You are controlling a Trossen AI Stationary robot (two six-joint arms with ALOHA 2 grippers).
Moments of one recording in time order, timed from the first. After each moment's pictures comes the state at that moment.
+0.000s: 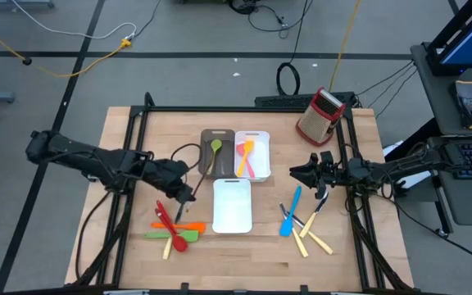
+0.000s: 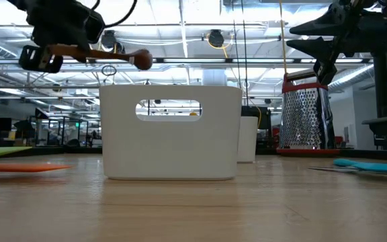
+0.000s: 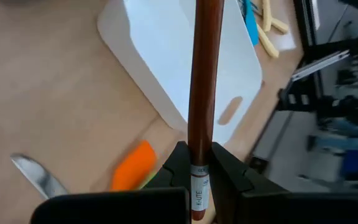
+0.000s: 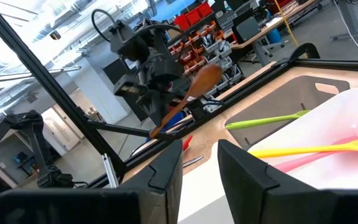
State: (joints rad) left arm -0.16 1.05 0.75 -0.47 0.16 -1.20; right arm 0.17 0.64 0.14 0.57 0.23 0.59
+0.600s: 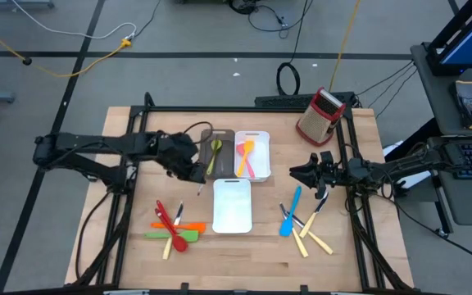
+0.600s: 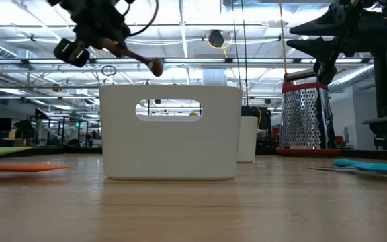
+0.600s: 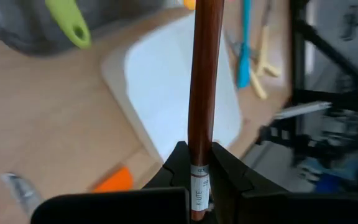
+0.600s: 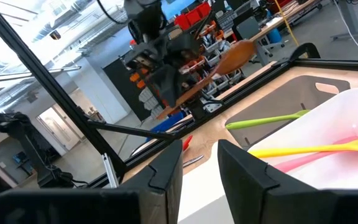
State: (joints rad) left arm 0.09 1.20 0.97 -0.60 0.32 -1.19; right arm 0.17 0.64 0.14 0.57 0.23 0.59
